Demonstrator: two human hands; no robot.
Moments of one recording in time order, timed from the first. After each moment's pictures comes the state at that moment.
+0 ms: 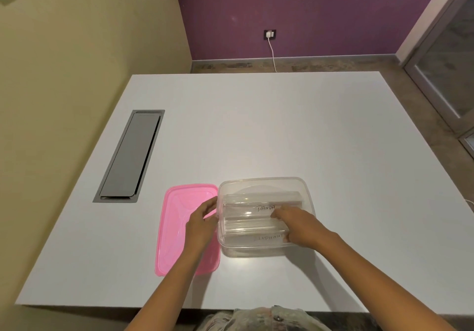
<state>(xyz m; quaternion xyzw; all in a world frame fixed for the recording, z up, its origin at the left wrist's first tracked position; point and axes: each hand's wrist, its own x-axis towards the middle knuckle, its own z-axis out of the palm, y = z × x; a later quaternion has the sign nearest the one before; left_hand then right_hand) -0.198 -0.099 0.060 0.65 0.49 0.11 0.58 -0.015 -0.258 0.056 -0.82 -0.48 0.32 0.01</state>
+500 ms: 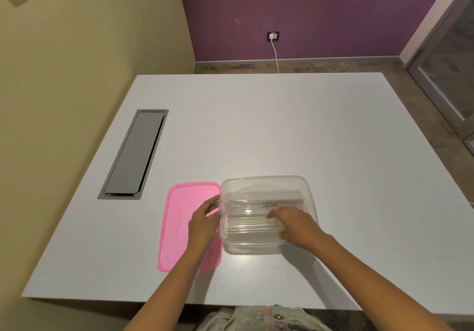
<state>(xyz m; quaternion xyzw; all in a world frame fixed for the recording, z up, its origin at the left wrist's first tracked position) -0.199 -0.102 0.054 0.63 0.49 0.13 0.59 -0.026 -0.257 0.044 -0.83 -0.49 0.27 0.03</state>
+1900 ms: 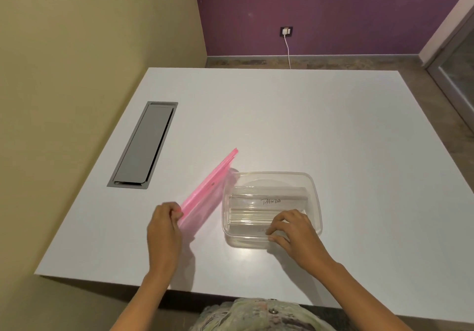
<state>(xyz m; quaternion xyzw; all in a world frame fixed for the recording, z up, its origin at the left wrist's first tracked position) -0.269 -0.100 0.078 0.76 0.51 0.26 0.29 -0.062 -0.286 0.047 -0.80 -0.52 0.18 0.25</state>
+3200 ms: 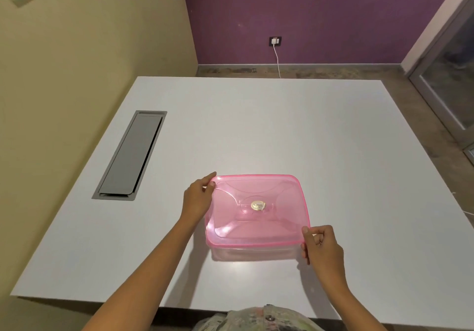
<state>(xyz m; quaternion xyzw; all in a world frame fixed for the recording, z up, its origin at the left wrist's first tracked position) -0.151 -0.064 0.076 0.74 0.47 0.11 0.46 -0.048 -0.326 0.057 -0.84 -0.04 0.24 0.49</state>
